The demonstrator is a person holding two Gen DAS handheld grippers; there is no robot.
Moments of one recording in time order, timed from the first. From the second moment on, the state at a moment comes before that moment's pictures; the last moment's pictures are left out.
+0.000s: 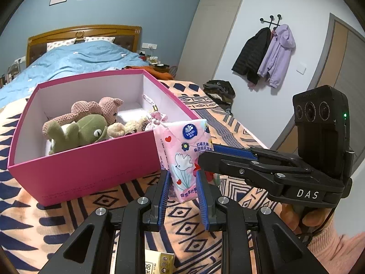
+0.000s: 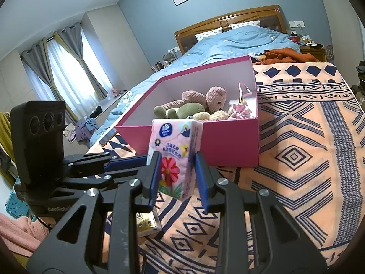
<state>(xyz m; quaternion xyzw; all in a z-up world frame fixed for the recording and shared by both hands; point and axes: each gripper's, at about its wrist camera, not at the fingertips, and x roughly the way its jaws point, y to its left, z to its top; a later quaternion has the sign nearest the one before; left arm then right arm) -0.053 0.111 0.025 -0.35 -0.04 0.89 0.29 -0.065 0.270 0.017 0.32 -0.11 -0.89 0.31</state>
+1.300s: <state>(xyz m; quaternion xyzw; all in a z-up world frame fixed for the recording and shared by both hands) -0.071 0.110 0.045 -0.34 -0.03 0.89 0.29 -0.085 0.271 0.034 0.30 -0.11 -0.89 0.32</state>
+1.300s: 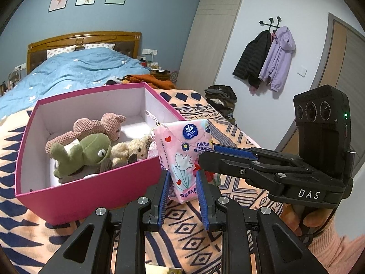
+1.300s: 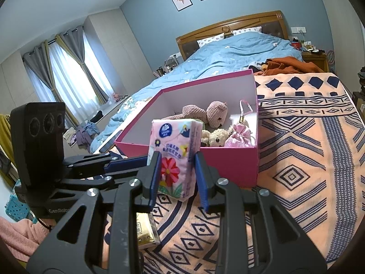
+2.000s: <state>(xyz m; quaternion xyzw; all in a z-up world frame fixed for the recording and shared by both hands) -0.090 0.106 0.056 -0.33 -0.03 0.90 0.28 -0.101 0.270 0.049 0.29 -0.11 -0.90 0.32</state>
